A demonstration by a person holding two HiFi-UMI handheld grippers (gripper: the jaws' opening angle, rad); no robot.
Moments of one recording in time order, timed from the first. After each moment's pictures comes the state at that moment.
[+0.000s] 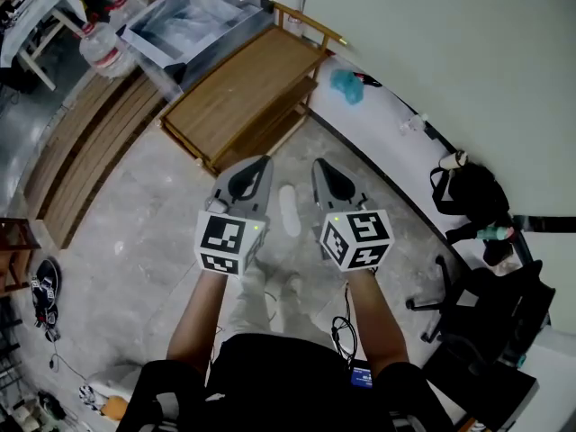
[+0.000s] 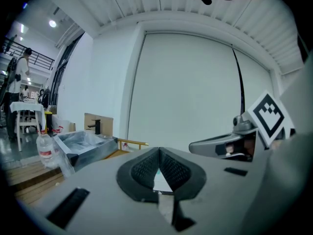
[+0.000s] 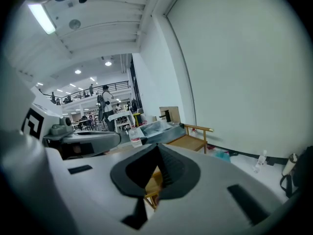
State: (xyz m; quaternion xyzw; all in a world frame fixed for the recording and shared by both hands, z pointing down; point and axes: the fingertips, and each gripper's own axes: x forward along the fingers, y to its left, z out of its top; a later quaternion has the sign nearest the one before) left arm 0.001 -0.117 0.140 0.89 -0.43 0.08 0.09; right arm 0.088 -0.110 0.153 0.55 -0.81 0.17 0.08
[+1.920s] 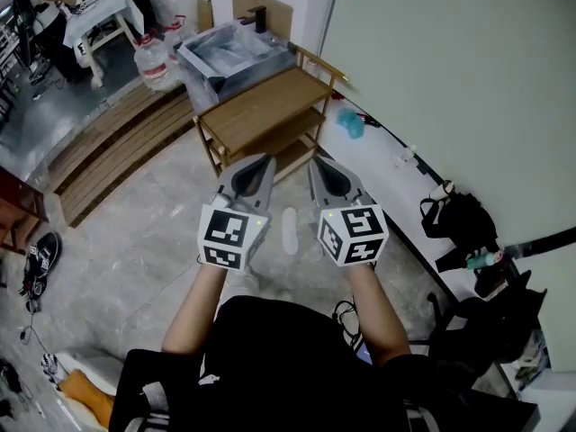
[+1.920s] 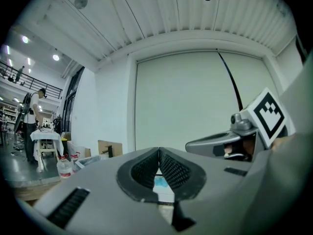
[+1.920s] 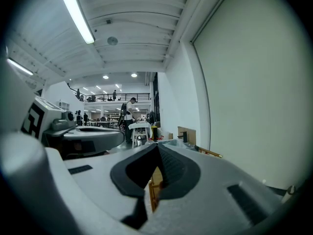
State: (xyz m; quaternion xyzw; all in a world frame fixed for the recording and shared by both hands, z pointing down) left arm -0.003 0.084 0.005 0.86 -0.50 0.03 -0.03; right arm 0.074 0.077 0.017 0.48 -0.87 0.04 0.04
